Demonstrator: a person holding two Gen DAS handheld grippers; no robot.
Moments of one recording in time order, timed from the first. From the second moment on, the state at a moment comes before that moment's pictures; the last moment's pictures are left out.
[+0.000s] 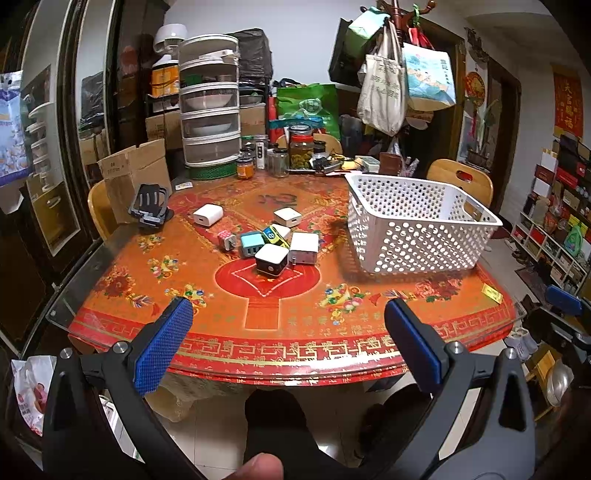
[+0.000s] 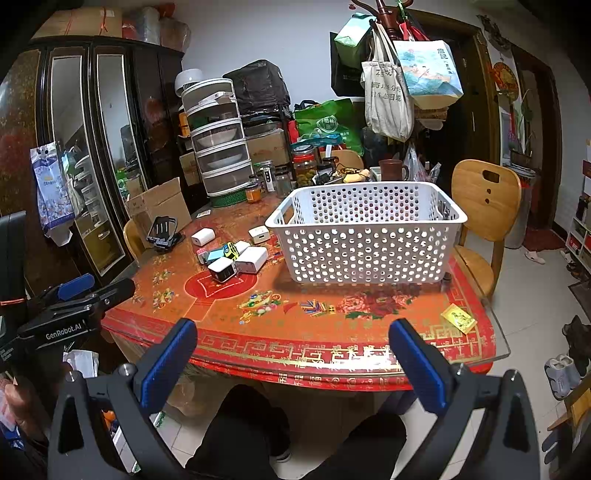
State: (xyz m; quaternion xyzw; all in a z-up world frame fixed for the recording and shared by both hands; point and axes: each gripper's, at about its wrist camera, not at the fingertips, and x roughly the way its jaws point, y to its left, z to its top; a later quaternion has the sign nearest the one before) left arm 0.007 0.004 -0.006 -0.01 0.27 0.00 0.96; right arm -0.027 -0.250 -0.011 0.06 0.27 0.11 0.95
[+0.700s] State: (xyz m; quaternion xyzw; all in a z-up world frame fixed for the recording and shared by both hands) left arm 0.249 0.110 -0.093 -0.02 0.42 0.06 0.91; right arm 0.232 -0.429 -0.029 0.08 0.43 -0.01 0.90
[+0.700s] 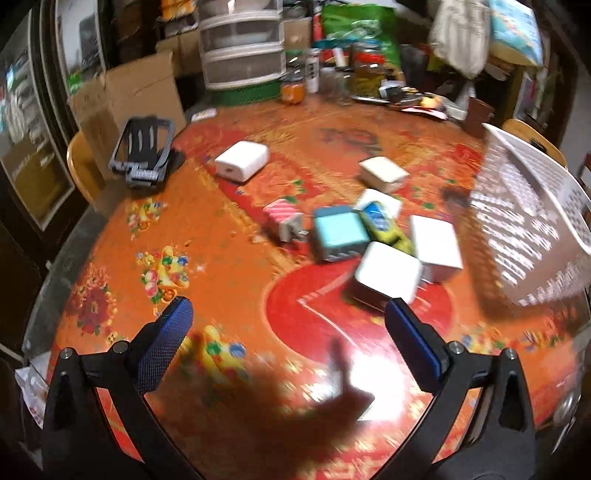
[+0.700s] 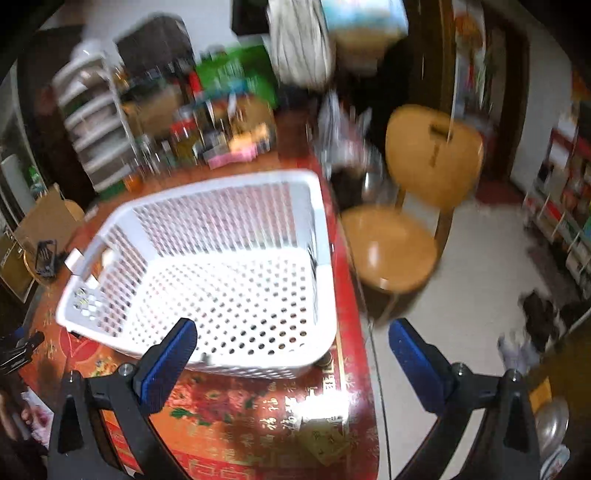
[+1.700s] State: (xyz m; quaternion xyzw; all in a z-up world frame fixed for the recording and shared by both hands) left arm 0.502 0.204 -0.134 0.02 0.49 0.09 0.87; right arm 0.292 -0.428 -0.077 0.05 0.52 -0.04 0.85
